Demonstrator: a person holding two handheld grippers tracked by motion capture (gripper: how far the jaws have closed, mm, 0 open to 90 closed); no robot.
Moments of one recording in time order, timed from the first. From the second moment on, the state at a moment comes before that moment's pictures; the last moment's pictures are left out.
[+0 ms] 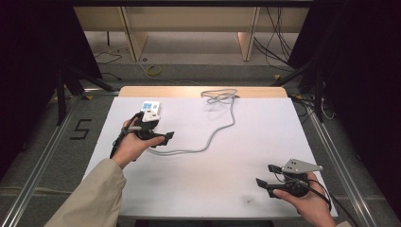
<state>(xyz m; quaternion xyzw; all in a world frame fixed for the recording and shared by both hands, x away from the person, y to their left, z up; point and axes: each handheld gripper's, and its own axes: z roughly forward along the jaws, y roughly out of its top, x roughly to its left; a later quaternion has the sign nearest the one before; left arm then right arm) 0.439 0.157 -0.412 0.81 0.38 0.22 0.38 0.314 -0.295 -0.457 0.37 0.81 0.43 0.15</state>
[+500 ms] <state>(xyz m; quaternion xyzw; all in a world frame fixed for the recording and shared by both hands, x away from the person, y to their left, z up) 0.406 0.159 -0.422 0.82 0.36 0.20 0.40 0.315 -0.294 -0.457 0.37 0.81 0.43 0.15</state>
